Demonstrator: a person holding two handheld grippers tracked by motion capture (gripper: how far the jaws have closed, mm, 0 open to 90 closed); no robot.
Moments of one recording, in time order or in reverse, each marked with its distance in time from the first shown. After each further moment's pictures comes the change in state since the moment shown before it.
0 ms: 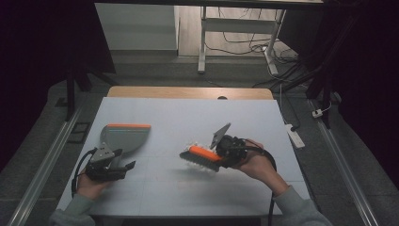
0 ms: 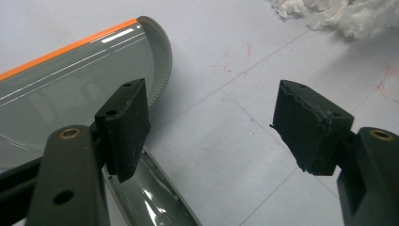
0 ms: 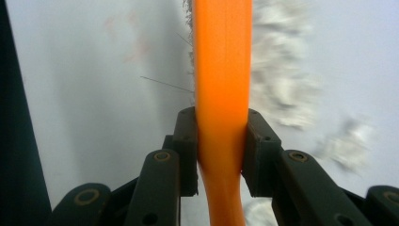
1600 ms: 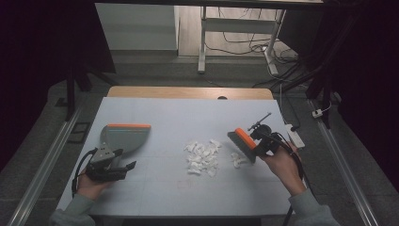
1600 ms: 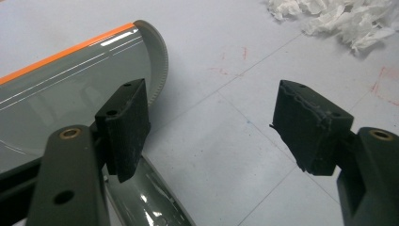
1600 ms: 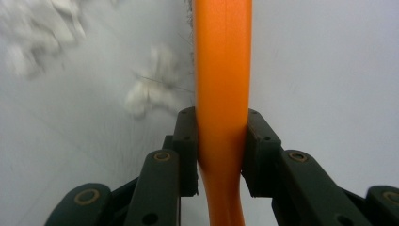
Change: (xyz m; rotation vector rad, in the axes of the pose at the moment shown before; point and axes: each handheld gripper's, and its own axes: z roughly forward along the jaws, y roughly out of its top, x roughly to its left) left arm -0.002 0.001 -0.001 -0.012 -0.005 0.009; right arm -0.050 -0.085 -0.016 0.200 -0.215 0.570
